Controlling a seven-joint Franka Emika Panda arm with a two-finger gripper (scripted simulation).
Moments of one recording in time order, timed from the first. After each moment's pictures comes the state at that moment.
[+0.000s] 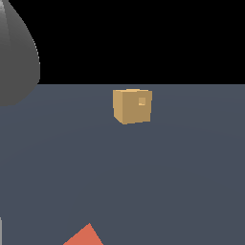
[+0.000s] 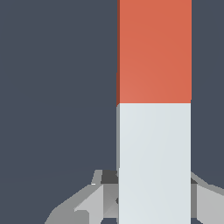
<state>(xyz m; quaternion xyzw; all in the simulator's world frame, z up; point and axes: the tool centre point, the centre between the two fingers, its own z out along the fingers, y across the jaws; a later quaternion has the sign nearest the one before) -0.124 -0.294 0.016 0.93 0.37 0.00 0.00</state>
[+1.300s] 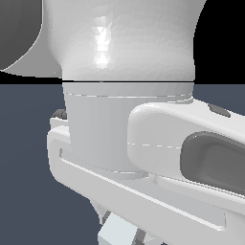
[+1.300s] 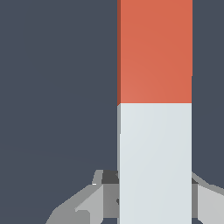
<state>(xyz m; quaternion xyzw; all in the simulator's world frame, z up) 0.003 -0.204 0.041 0.86 0.51 0.00 0.00</state>
